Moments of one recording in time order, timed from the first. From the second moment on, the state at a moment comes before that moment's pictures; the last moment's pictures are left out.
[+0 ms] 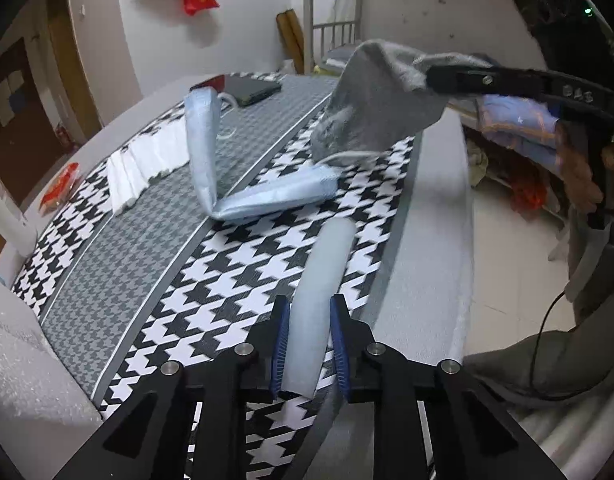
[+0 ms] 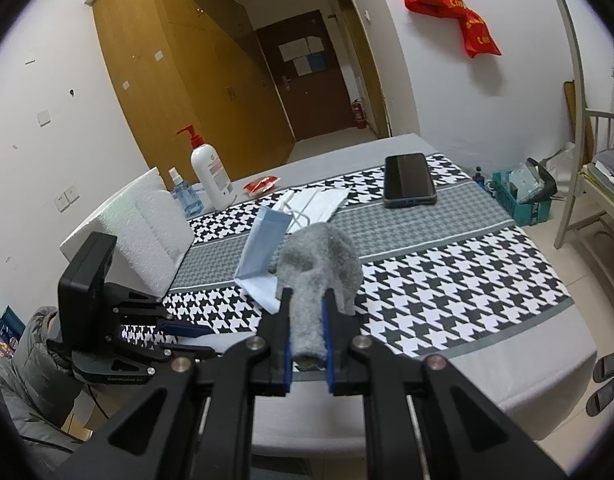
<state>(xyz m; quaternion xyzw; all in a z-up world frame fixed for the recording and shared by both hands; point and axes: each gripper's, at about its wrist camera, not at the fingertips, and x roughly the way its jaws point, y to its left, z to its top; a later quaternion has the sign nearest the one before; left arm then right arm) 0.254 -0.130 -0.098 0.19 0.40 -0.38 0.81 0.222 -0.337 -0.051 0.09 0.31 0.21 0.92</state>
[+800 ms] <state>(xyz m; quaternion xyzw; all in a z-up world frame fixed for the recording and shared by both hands) 0.210 -0.110 -0.031 0.10 0.28 -0.28 0.91 0.217 -0.320 -0.033 0.08 0.28 0.23 0.93</state>
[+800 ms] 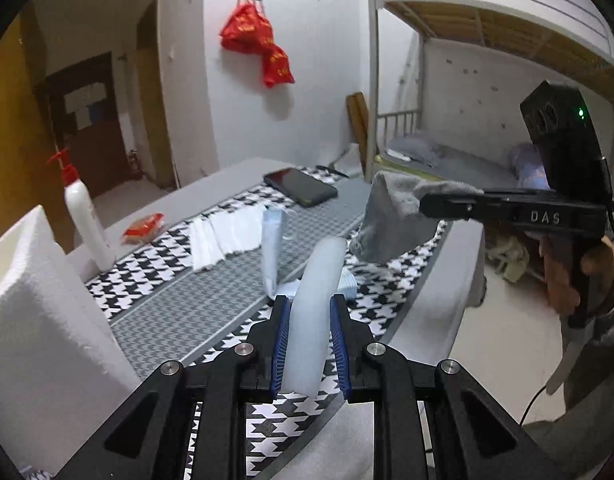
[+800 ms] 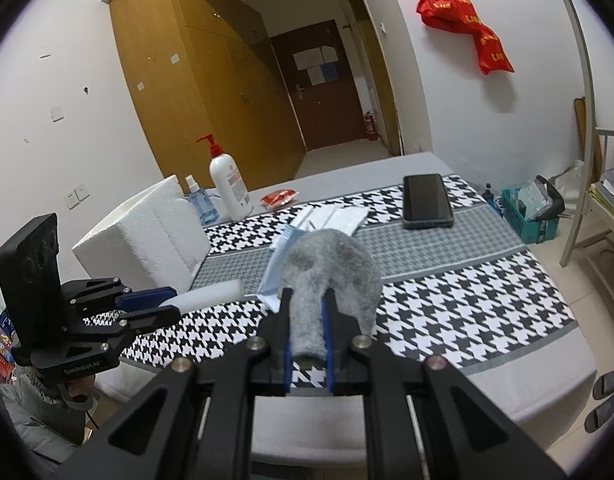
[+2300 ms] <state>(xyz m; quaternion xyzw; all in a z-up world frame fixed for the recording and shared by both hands) 0.147 0.013 0.045 0.01 0.19 -0.02 0.98 0.231 -0.205 0.031 0.01 0.21 0.37 0.91</state>
